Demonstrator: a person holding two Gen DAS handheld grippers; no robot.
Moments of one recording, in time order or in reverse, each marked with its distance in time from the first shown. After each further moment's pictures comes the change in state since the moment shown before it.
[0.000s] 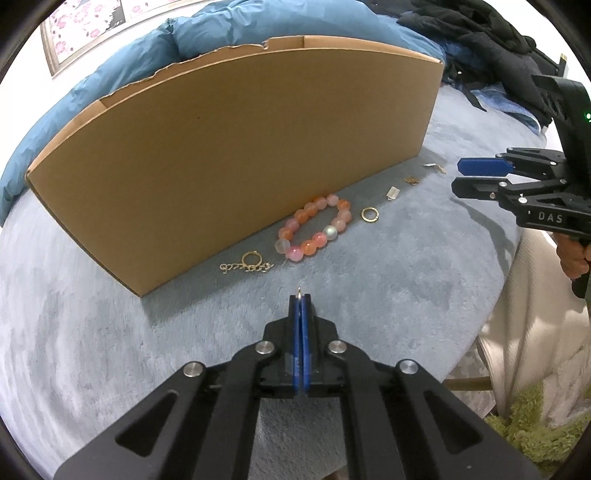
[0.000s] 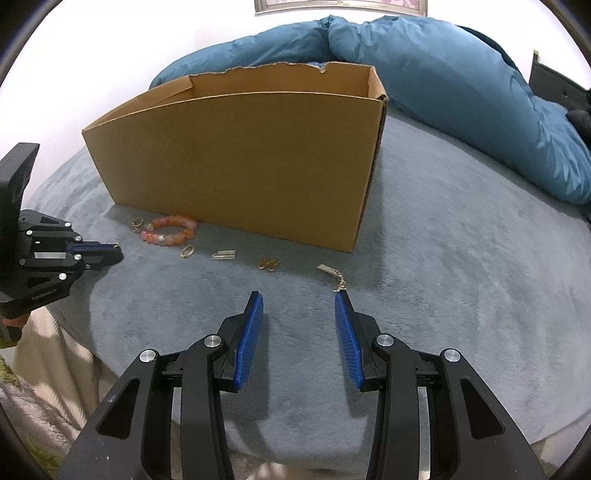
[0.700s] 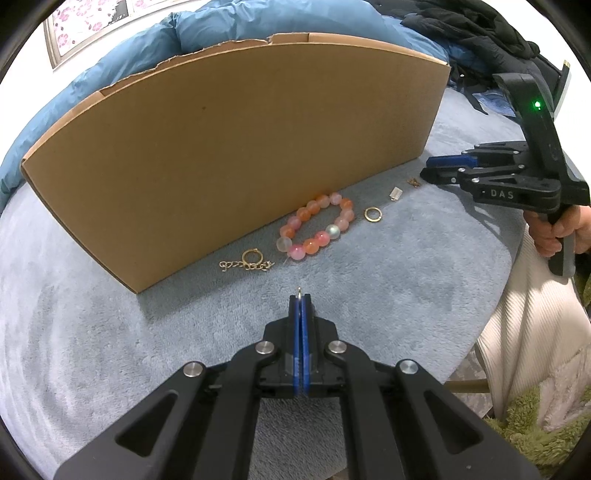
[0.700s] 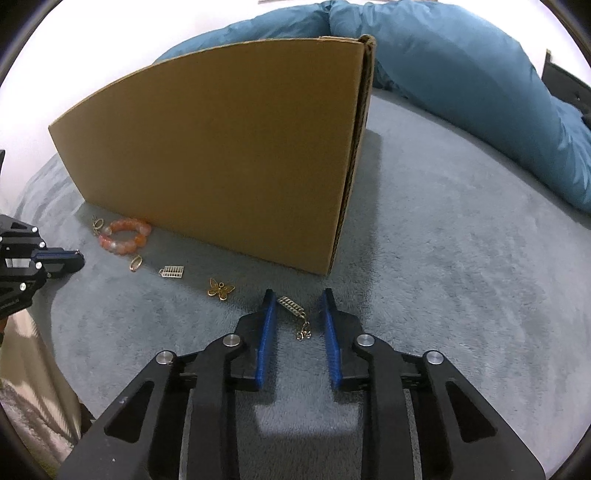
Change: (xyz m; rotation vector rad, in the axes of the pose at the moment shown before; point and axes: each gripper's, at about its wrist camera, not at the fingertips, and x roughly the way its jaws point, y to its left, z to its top) left arm 0.002 0.006 -0.001 -0.014 0.005 -0.016; right arm 0.038 -0.012 0.009 -0.035 0.044 0.012
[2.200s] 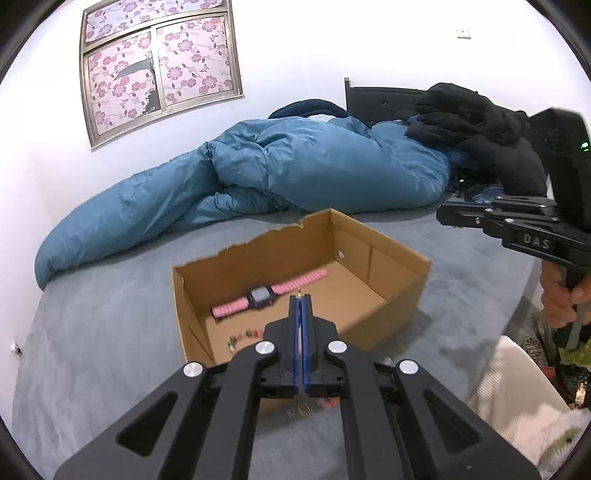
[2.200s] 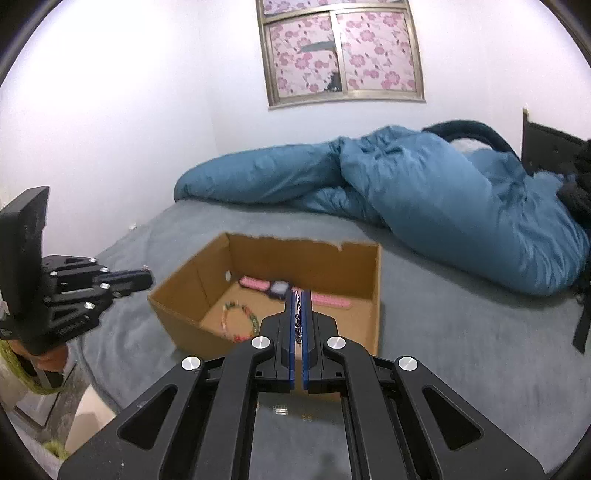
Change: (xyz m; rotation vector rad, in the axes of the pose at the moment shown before) left arm -0.137 0.008 0.093 0.025 -0.393 0.114; right arm -0.151 0.026 0.088 0.048 -0.420 0.067
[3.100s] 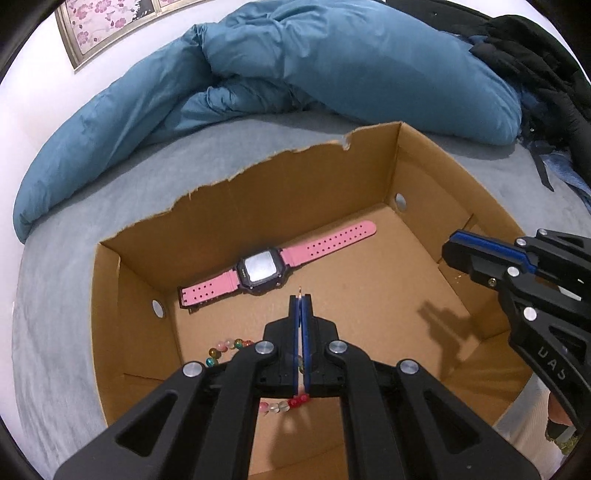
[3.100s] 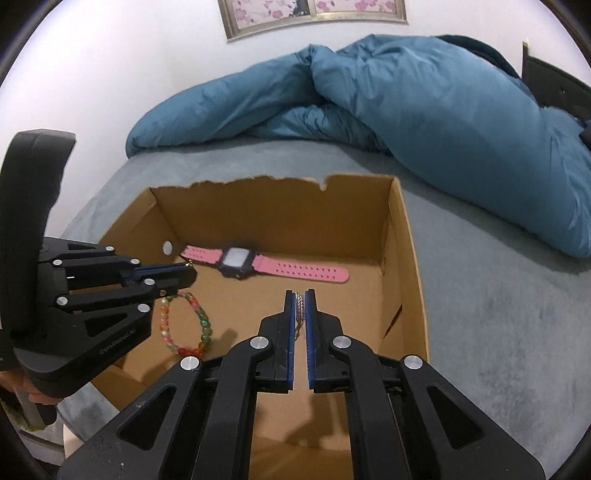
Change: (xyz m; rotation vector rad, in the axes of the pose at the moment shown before) left arm 0.195 0.021 0.028 -0.076 0.450 0.038; right arm 0.154 -0.018 -0.003 0.118 0.308 -0.087
